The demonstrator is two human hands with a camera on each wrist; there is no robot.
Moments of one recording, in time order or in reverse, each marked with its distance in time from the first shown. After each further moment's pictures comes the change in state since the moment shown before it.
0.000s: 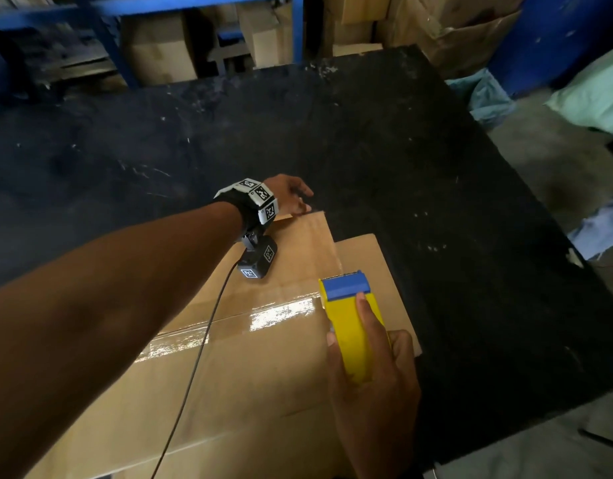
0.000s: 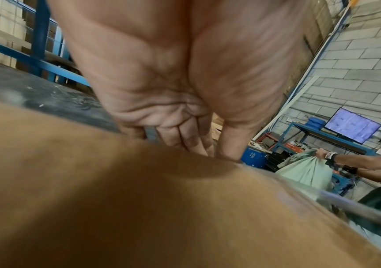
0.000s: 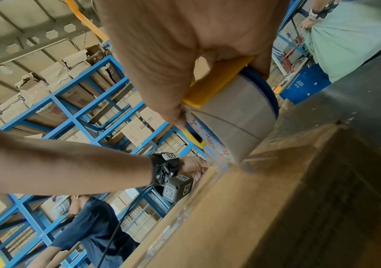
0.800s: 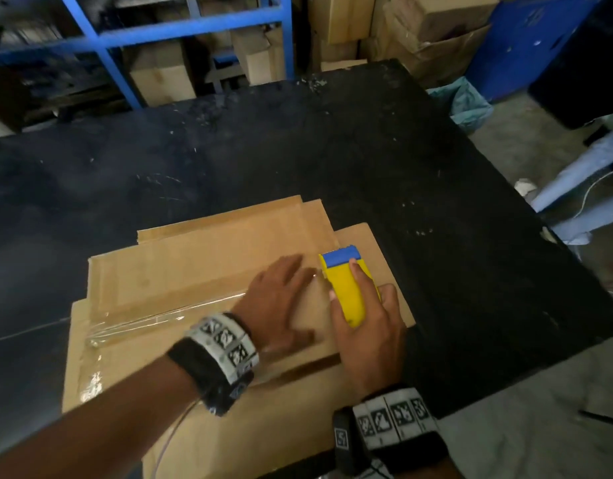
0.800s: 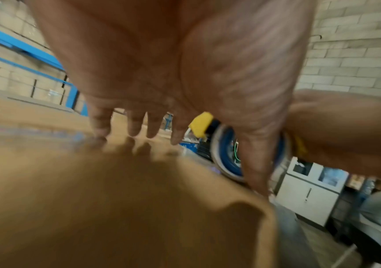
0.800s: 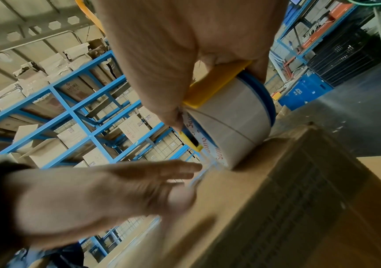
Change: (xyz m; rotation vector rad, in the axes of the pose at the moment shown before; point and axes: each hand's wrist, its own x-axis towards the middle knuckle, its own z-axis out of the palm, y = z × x) left_hand -0.230 -0.028 0.104 0.408 0.055 0.377; right_hand -0.006 0.008 -0.005 -0.049 -0.021 0.010
